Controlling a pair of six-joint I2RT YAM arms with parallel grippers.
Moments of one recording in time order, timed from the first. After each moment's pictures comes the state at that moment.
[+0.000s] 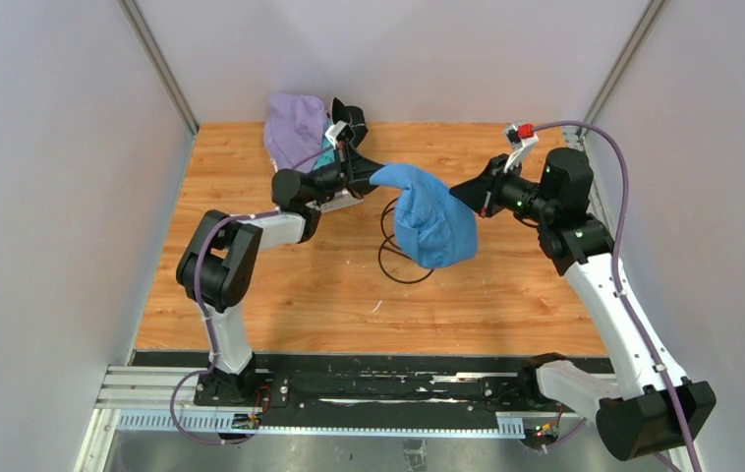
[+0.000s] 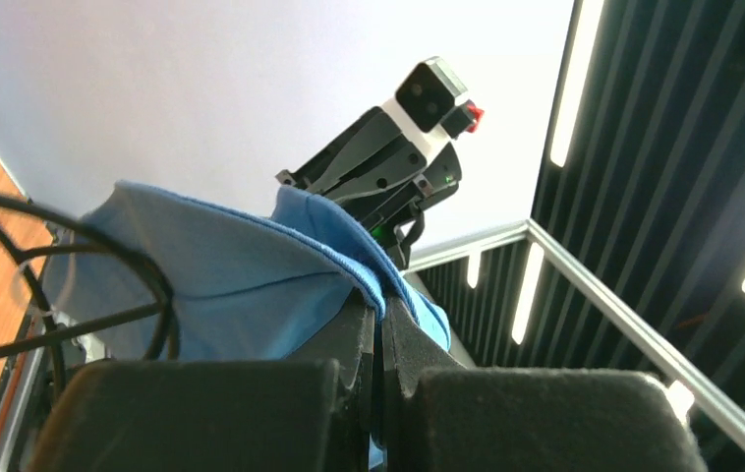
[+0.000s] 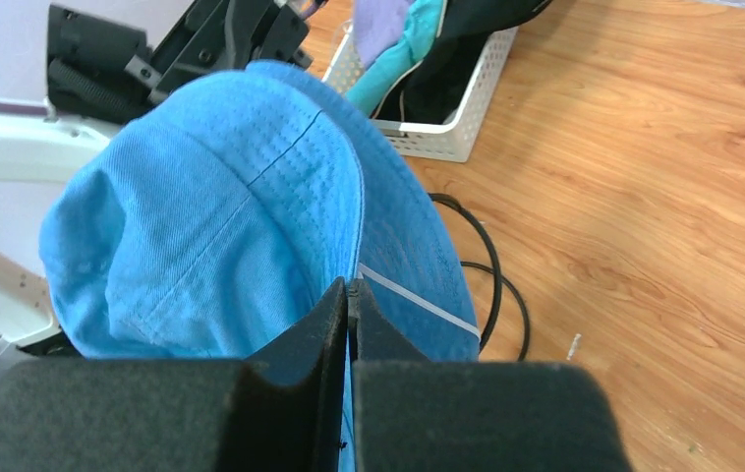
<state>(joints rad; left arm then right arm) -0.40 1.89 1.09 1.49 0.92 -2.07 0.24 1.05 1.08 -0.26 -0.64 0.26</state>
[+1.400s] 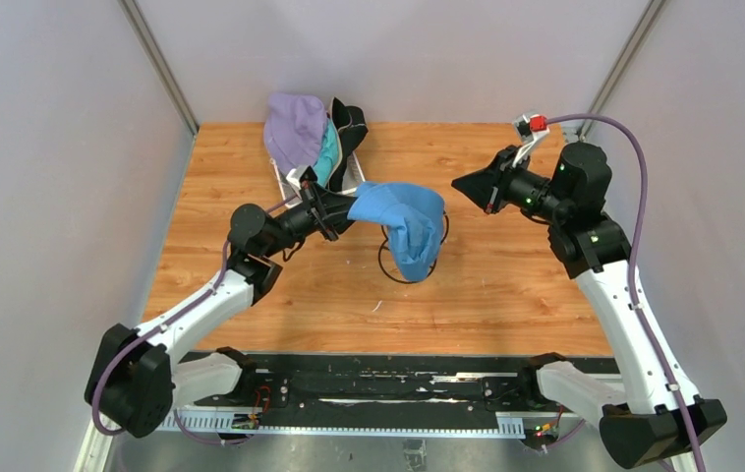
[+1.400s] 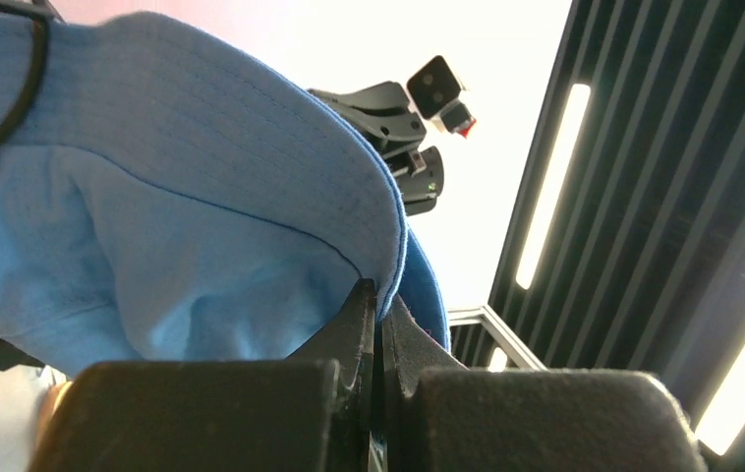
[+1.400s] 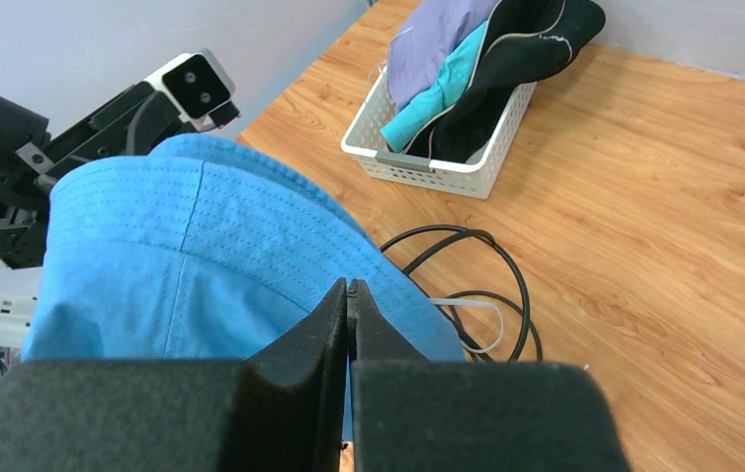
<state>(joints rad) -0.48 1.10 0.64 0.80 0.61 -1.99 0.26 1.02 1.21 -0.33 -0.63 0.26</state>
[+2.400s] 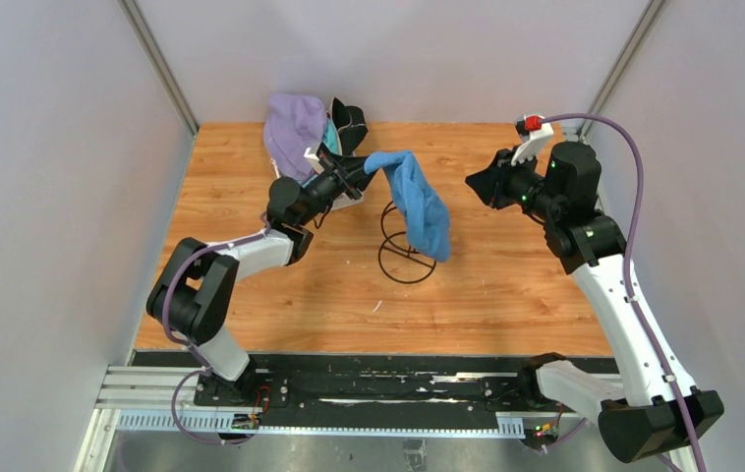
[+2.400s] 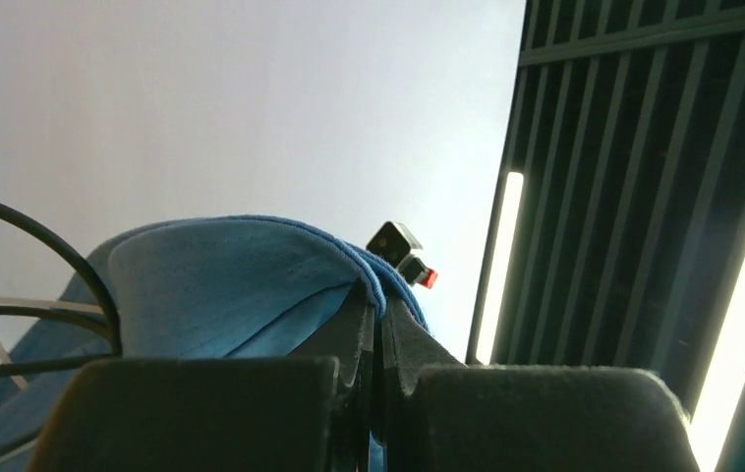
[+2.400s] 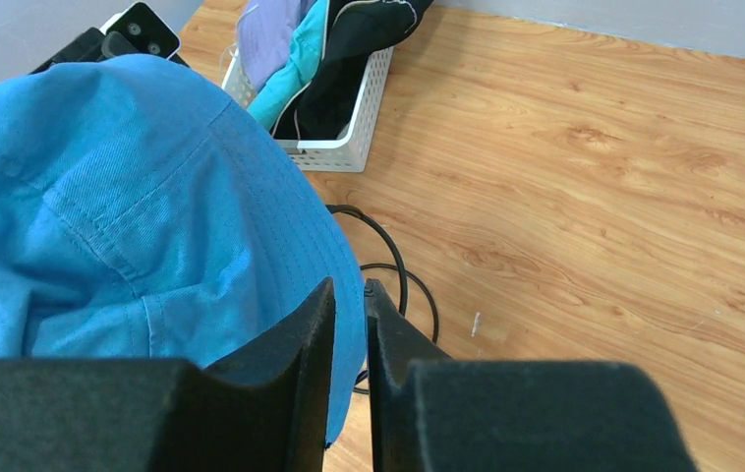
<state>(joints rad) -0.45 1.62 0.85 1.16 0.44 -2.07 0.26 1.05 1.20 -0.41 -0.37 0.17</state>
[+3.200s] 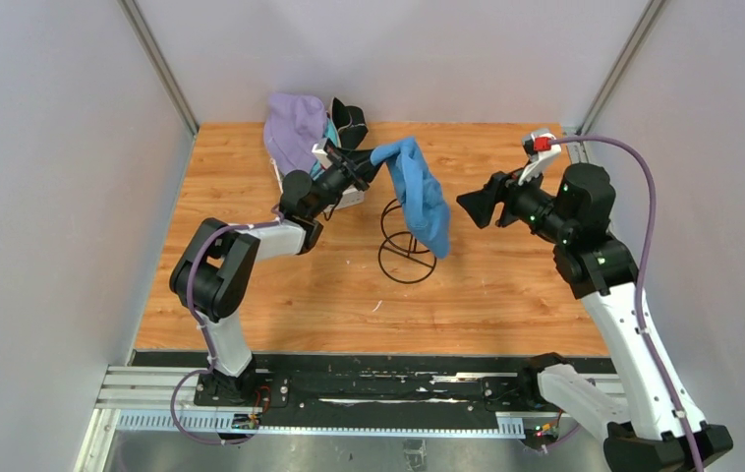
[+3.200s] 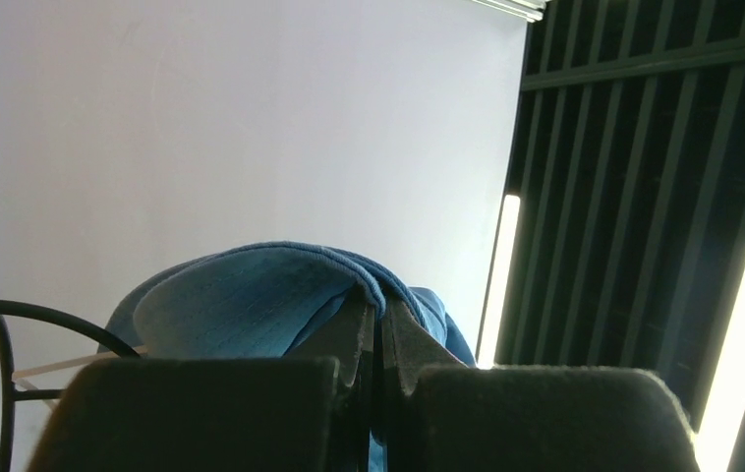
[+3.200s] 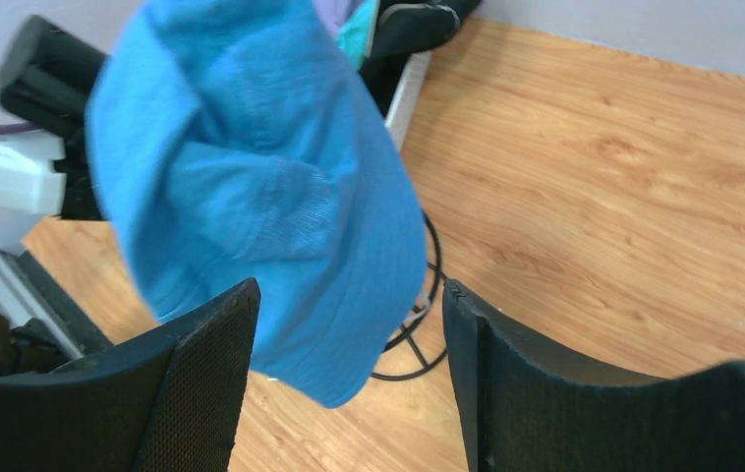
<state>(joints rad) -0.45 1.81 0.95 1.23 0.40 -2.07 0.26 0.94 1.12 -0.41 -0.41 0.15</state>
